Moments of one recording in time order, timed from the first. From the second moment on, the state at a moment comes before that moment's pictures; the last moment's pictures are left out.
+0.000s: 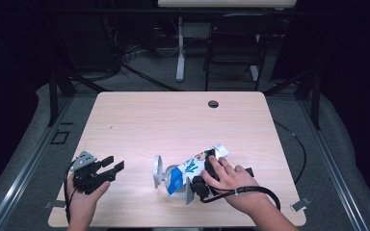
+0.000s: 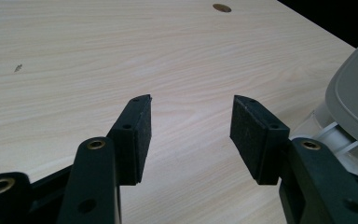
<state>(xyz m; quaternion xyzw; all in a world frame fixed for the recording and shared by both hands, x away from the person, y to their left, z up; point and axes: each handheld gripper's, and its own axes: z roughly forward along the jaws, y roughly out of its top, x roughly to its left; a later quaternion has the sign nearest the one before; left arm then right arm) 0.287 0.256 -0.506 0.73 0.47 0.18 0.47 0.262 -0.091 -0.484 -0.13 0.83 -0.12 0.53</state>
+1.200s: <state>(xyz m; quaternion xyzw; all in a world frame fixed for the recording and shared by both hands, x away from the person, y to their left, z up) 0.287 0.257 -0.506 0.73 0.47 0.18 0.47 0.261 -0.090 -0.483 -0.14 0.82 -0.12 0.54</state>
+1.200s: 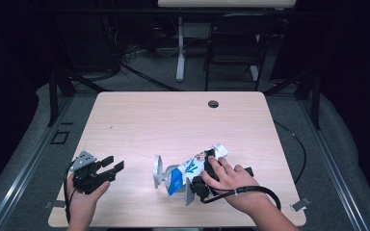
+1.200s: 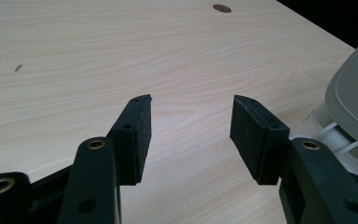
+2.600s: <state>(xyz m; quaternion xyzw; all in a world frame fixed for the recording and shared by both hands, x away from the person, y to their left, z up) 0.287 0.257 -0.506 0.73 0.47 0.18 0.47 0.260 -0.090 -0.481 -0.14 0.82 -0.13 0.54</state>
